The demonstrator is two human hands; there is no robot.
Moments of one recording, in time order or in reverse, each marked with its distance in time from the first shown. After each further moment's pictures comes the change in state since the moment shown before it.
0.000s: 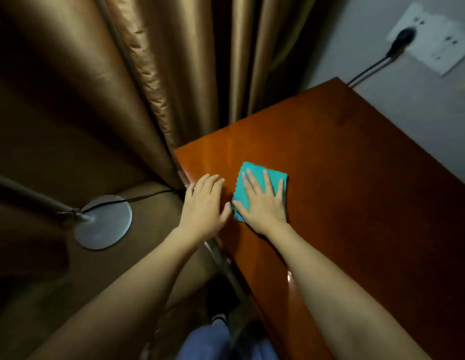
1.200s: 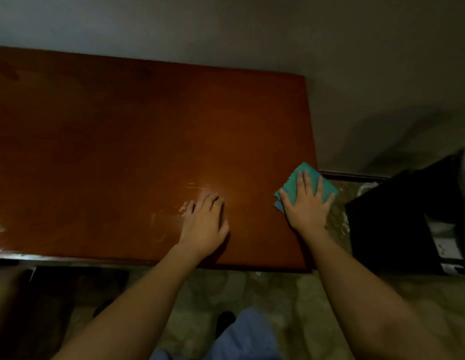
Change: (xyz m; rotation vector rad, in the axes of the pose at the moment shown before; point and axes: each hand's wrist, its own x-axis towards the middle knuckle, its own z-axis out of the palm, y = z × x) left_hand -0.437 0.462 0.188 0.118 -0.505 0.859; right_hand -0.764 0.266 0.165 0.397 0.150 1.375
